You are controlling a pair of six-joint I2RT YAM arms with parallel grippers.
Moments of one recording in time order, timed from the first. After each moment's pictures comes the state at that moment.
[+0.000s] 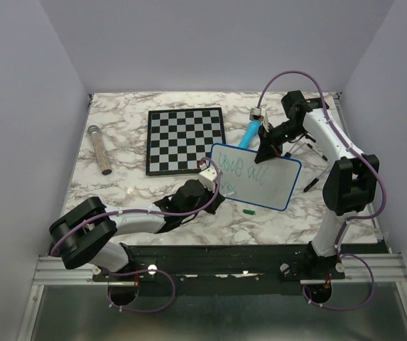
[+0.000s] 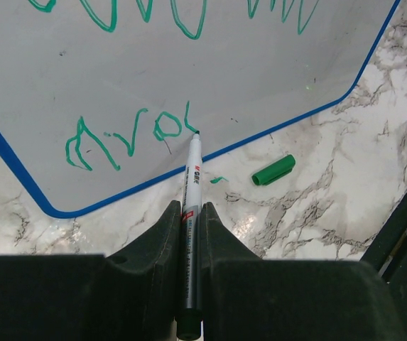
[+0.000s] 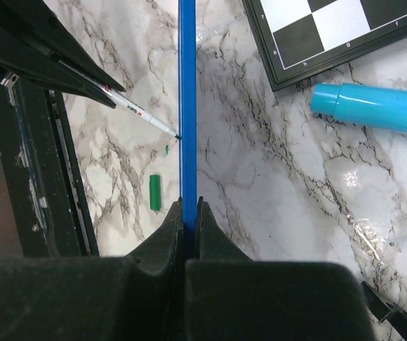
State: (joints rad) left arm -0.96 1.41 0.51 0.51 -0.08 -0.37; right arm 0.19 1.87 1.69 -1.27 -0.87 -0.94
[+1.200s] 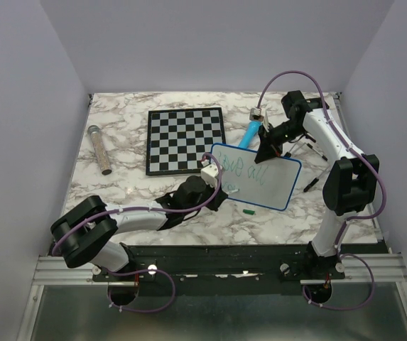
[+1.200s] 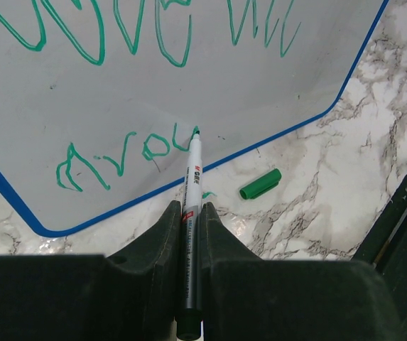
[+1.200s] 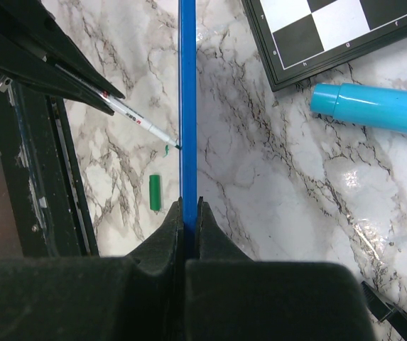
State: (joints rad) left arm -0.95 1.42 0.56 0.49 -0.05 -0.37; right arm 0.19 1.87 1.69 -1.27 -0.87 -0.94
